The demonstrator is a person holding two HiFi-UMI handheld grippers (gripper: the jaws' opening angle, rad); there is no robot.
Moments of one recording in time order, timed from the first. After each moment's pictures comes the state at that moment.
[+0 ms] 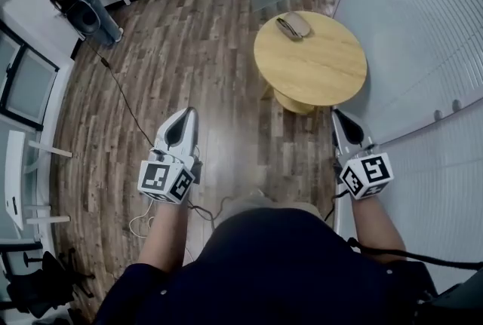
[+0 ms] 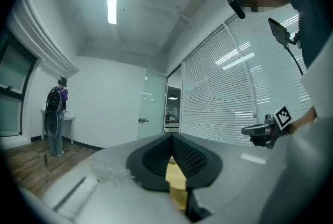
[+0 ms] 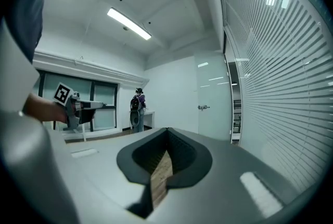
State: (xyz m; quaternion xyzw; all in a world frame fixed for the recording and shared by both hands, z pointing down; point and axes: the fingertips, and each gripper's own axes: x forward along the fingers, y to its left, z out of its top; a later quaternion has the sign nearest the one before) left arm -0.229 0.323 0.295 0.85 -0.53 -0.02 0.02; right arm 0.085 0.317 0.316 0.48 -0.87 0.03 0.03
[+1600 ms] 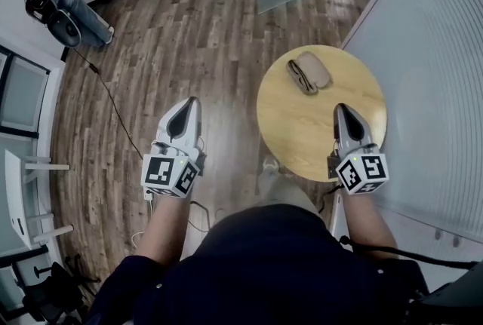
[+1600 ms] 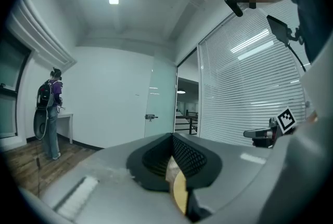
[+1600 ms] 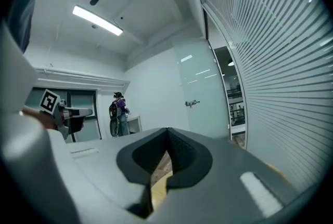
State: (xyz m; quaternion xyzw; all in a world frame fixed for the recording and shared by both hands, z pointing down) left arm -0.230 -0.085 0.303 0.83 -0.56 0.00 0.04; right arm 0.090 -0.101 0.343 0.53 -0.84 0.10 -0.01
